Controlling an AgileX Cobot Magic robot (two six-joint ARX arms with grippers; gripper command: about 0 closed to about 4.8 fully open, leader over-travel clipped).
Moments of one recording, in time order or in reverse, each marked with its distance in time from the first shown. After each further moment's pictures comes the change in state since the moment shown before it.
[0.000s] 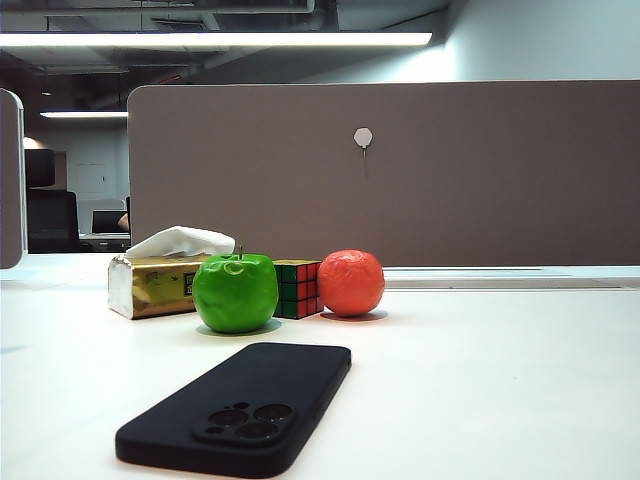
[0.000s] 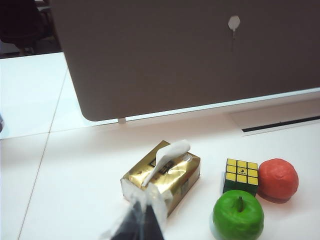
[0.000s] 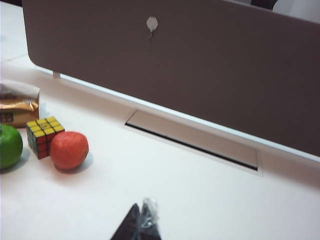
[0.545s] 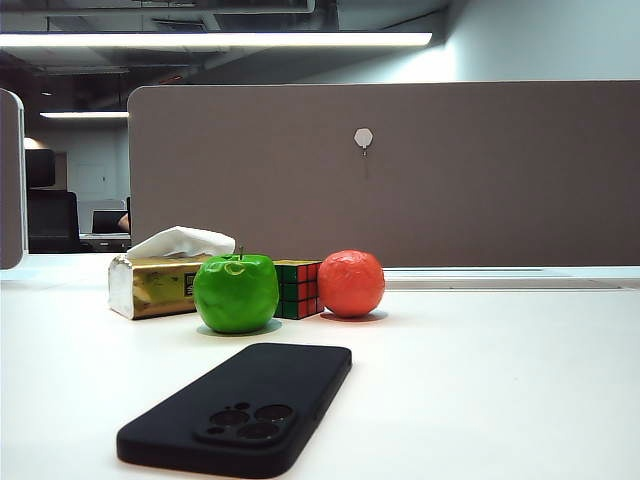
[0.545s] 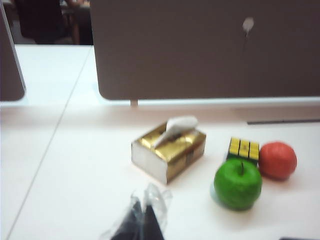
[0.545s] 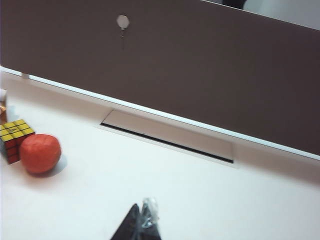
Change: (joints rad) left arm 0.000 -0.483 -0.217 -0.225 -0.055 -0.090; right arm 0.000 -0.001 -0.013 0.011 0.088 -0.001
